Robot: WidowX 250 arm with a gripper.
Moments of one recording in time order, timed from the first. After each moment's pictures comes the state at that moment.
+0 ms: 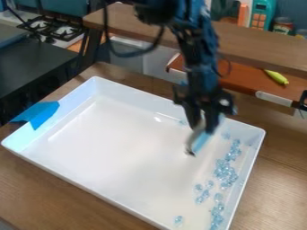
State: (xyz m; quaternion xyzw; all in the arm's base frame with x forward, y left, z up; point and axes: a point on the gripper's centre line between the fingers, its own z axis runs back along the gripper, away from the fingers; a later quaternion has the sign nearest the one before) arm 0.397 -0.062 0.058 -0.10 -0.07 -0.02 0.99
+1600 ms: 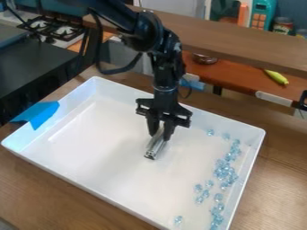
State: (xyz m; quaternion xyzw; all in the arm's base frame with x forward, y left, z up) arm 0.404 -0.006 -0.005 -0.01 -0.04 0.06 1.00
